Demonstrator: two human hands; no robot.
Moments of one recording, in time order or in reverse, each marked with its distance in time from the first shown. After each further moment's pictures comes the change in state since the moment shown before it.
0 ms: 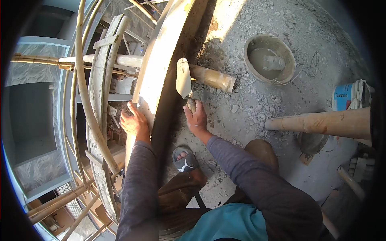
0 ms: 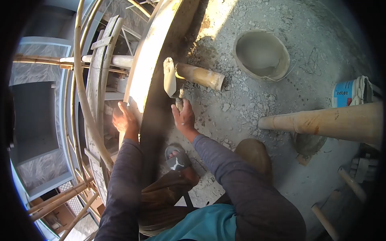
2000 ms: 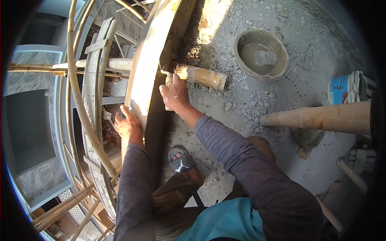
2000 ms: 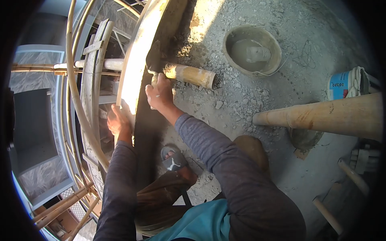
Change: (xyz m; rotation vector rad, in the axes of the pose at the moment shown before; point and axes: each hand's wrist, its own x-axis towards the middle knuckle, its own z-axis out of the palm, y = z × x) left_hand 0.003 0.009 -0.006 0.049 -0.151 -0.086; right_hand 0.078 -0.100 0.000 -0.022 -0.094 0.014
